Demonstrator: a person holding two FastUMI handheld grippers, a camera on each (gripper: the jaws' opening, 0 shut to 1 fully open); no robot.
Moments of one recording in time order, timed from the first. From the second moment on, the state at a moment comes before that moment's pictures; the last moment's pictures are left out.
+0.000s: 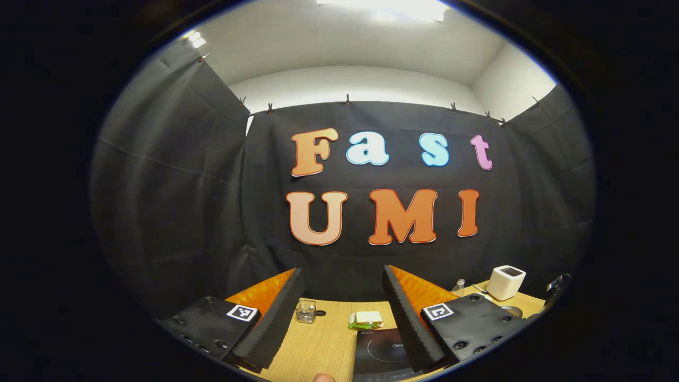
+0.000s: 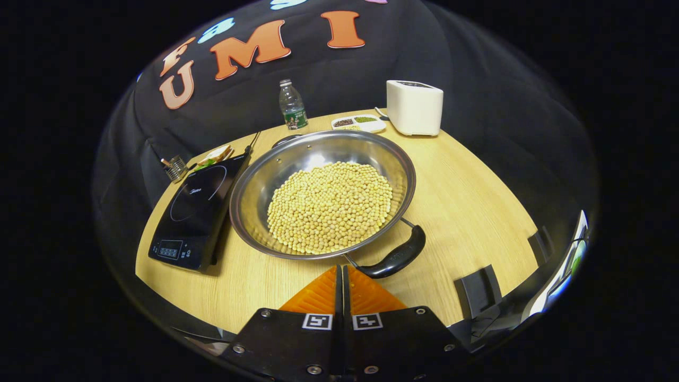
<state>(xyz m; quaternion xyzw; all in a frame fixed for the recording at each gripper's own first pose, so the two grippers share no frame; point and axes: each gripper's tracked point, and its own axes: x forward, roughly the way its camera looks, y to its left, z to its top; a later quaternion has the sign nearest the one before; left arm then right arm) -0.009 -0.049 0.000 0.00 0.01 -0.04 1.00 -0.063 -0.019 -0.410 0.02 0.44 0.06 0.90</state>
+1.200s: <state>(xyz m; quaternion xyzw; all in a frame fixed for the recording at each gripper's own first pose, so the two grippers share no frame) 0.012 -0.070 -0.007 0.01 0.02 -0.03 1.00 -0.014 -0.096 -0.427 0.04 0.45 -0.03 0.89</state>
